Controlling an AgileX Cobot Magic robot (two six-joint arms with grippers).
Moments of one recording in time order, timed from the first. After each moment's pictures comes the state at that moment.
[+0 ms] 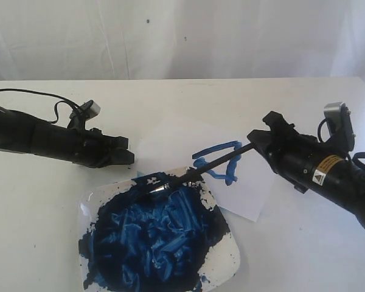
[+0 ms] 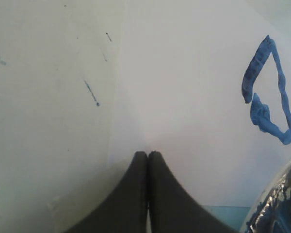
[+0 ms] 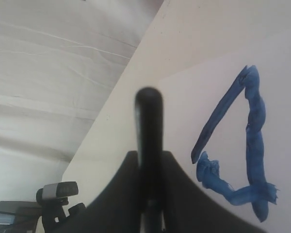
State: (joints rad) left arm -0.20 2.15 -1.18 -1.56 0.69 1.36; right arm 0.34 1.77 -0.50 -0.40 -0.95 1.32
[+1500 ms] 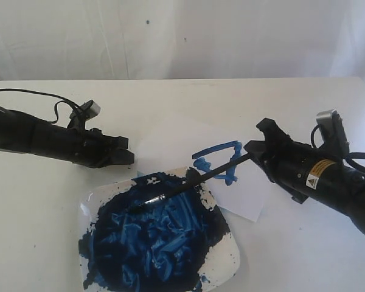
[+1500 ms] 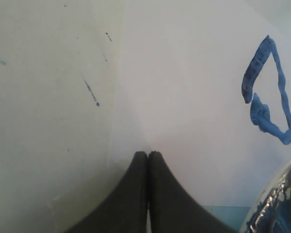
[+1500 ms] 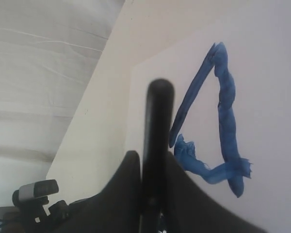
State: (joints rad) left arm -0.20 2.15 -1.18 -1.56 0.69 1.36; right arm 0.38 1.77 -0.51 -0.38 -0.83 1.36
